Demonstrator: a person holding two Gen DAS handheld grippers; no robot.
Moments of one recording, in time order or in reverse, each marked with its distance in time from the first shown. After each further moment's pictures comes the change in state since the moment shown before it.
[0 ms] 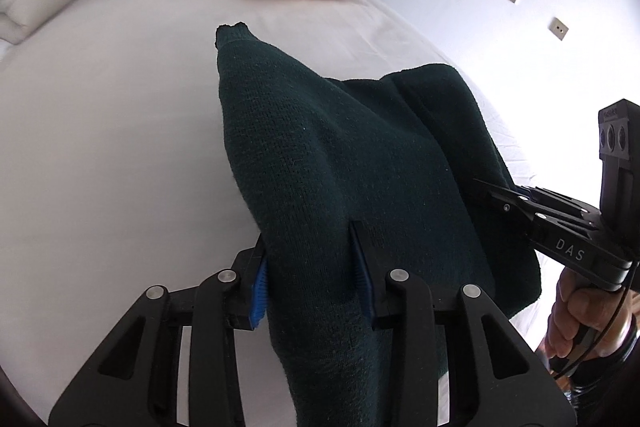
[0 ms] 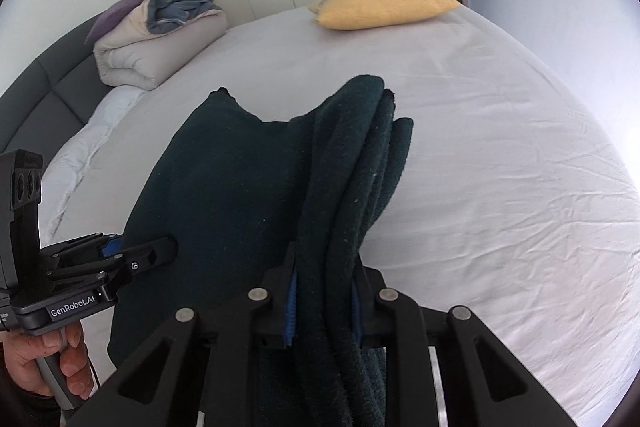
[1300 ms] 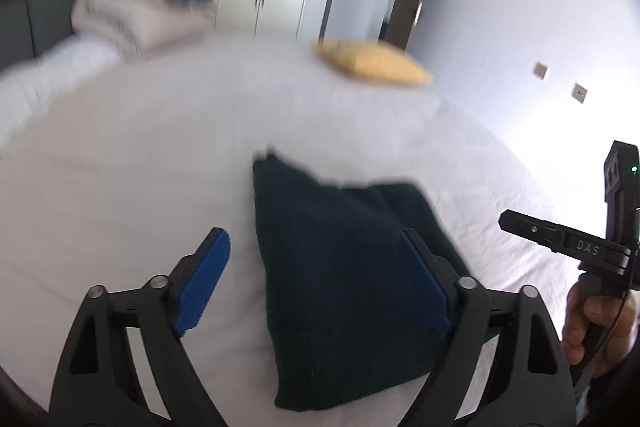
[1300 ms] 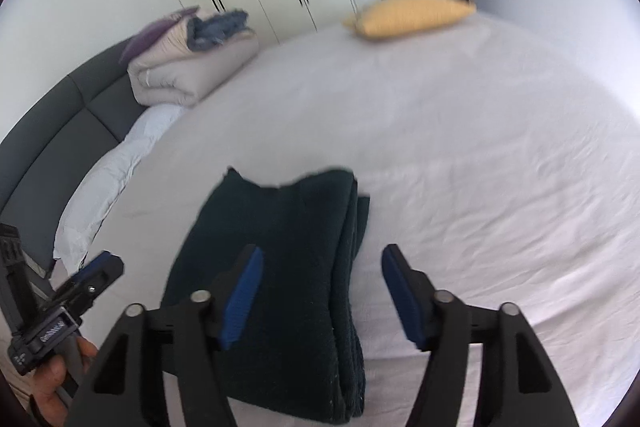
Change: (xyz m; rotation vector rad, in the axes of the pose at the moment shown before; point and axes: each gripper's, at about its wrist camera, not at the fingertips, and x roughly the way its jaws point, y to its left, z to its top) left arm -0.178 0.076 -0.169 -0.087 -0.397 0.198; right arm -0.057 0.101 -0.086 0.021 -0.215 0.051
